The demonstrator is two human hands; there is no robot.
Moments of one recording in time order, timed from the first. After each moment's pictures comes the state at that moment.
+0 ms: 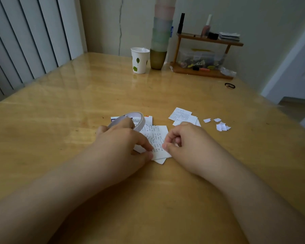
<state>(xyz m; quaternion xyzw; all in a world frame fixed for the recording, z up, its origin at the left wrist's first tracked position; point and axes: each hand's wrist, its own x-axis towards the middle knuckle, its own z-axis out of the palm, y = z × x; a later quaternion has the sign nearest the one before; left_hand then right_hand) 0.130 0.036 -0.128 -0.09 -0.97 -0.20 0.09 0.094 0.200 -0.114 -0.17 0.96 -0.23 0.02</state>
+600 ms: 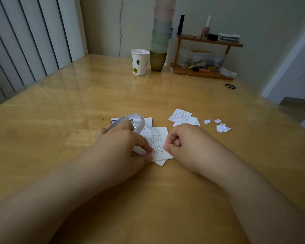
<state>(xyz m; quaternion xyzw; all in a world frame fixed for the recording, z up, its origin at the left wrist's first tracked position) 0.132 0.034 -0.128 -0.09 -0.97 -0.21 0.08 0.092 0.199 -0.107 -0.17 0.97 -0.18 0.05</state>
